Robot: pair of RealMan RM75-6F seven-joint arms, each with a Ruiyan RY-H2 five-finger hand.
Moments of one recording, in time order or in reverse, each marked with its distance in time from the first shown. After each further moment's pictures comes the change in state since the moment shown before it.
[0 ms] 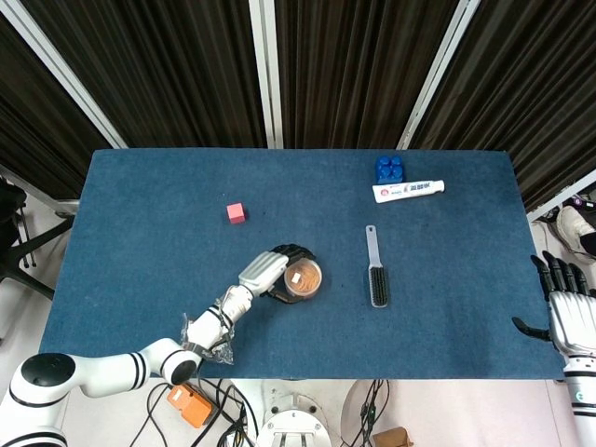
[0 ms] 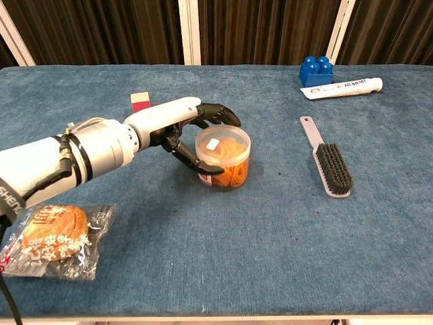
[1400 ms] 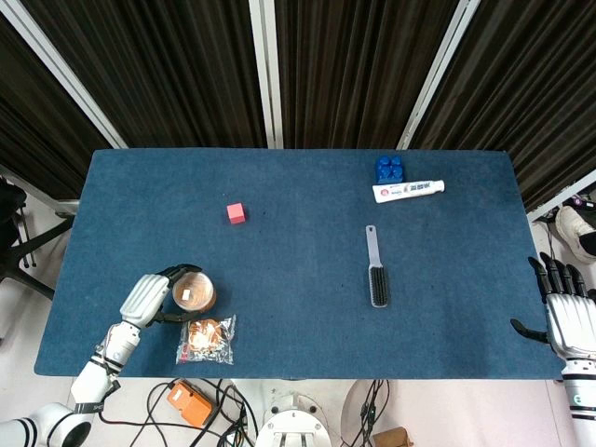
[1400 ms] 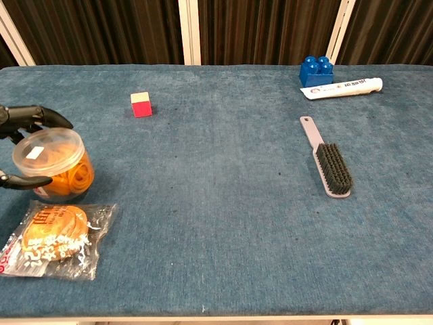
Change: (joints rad) left arm 0.402 0.356 0.278 -0.124 0.180 0.431 -0.142; right arm -0.005 -0.007 -0.007 -0.006 -0.015 0.017 -0.026
